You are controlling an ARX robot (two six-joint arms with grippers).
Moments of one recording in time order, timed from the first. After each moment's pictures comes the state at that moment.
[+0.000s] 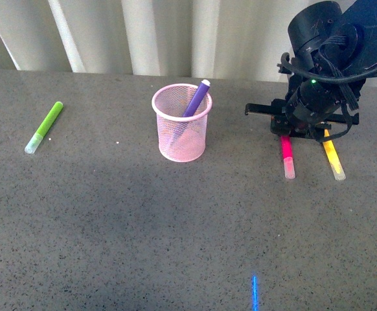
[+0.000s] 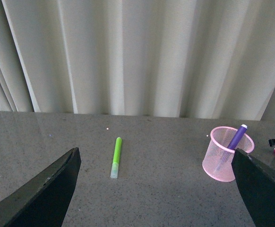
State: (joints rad) left arm 0.00 0.00 0.01 0.00 0.00 0.00; right arm 0.22 2.42 1.49 -0.09 0.12 0.31
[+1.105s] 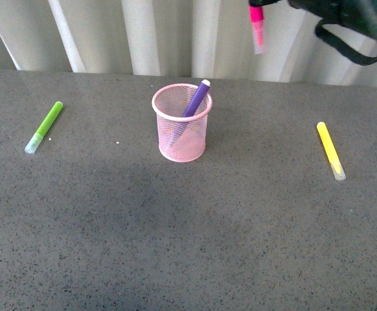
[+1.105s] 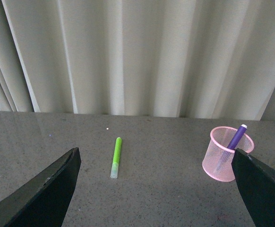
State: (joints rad) left arm 0.00 0.00 0.01 0.00 0.00 -0.01; right arm 0.36 1.98 0.95 1.07 -0.15 -0.02
